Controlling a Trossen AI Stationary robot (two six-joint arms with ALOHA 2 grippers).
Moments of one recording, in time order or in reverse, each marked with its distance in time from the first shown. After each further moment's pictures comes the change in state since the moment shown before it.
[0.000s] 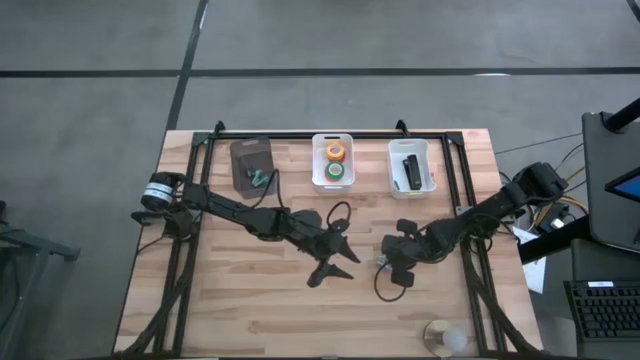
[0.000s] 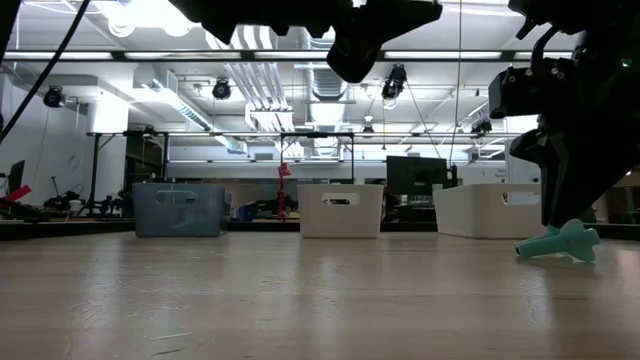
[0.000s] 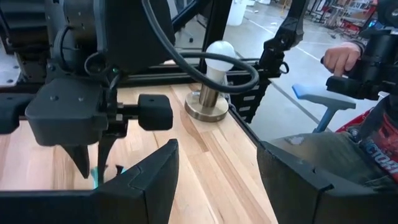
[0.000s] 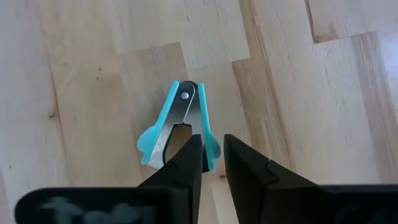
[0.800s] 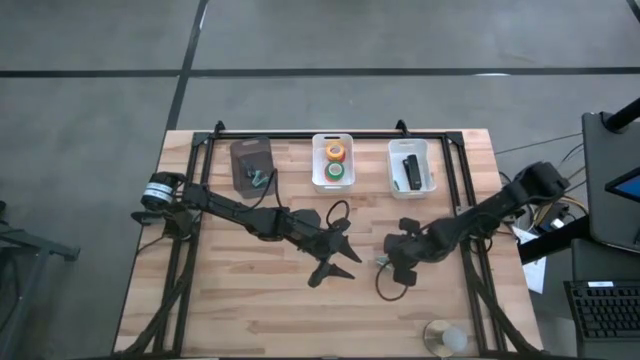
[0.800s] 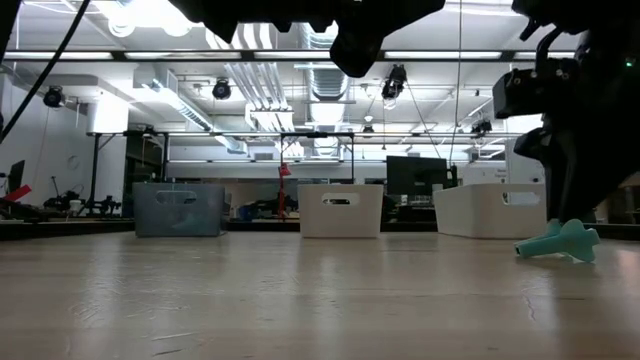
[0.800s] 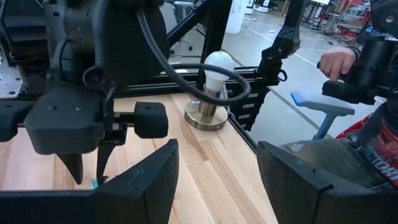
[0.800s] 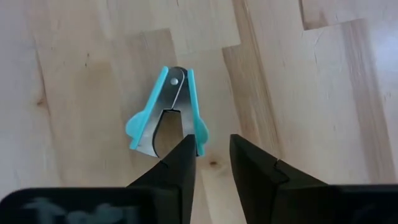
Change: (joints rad) left arm 0.000 0.000 0.000 0.034 0.000 0.000; right arm 0.000 -0.019 0.000 -0.050 0.000 0.000
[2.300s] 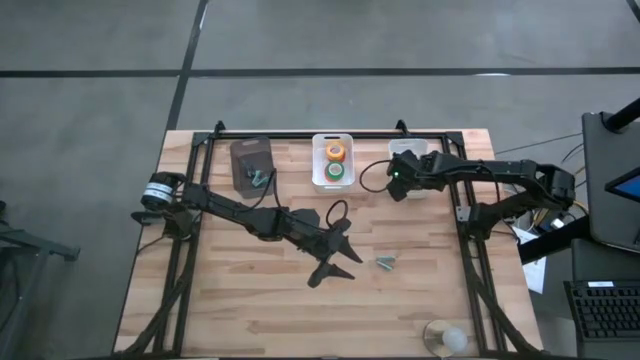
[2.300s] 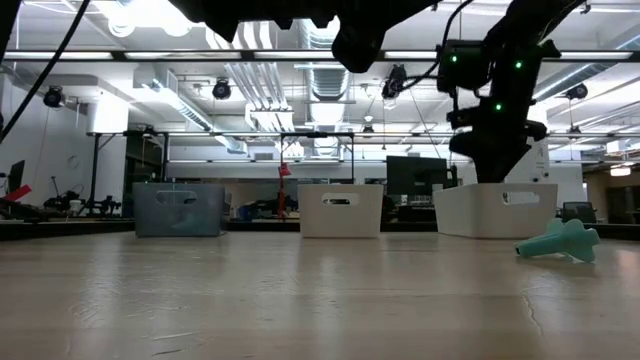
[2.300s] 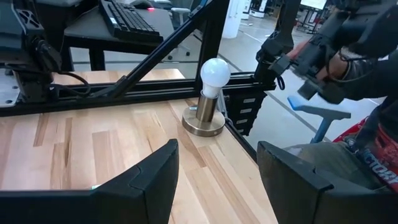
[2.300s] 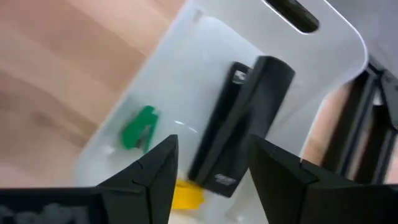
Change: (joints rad) left arm 0.000 0.000 0.000 0.024 0.010 0.001; right arm -0.793 -0.099 0.093 -0.241 0.309 -0.090
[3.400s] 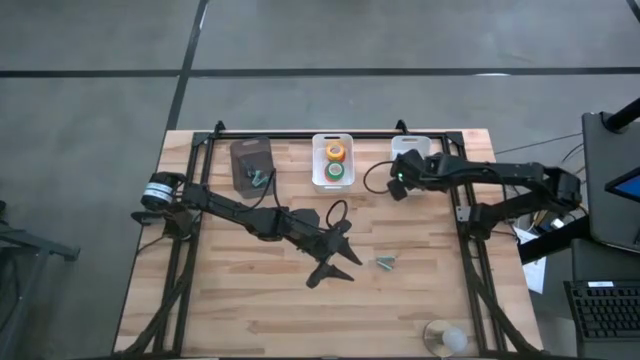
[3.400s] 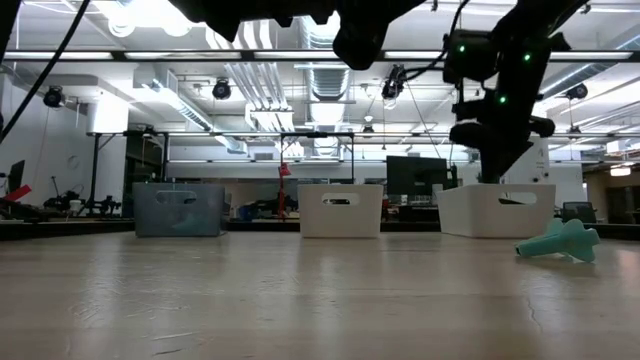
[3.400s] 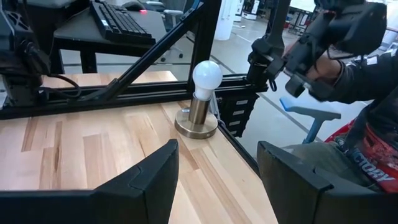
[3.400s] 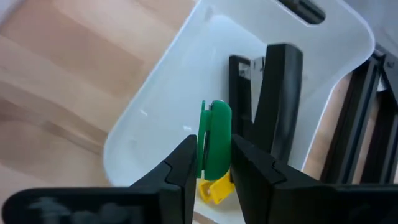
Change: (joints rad) left arm 0.000 0.000 0.000 0.012 0.031 -0.005; right arm 0.017 -0.062 -0.014 -0.006 0.000 0.088
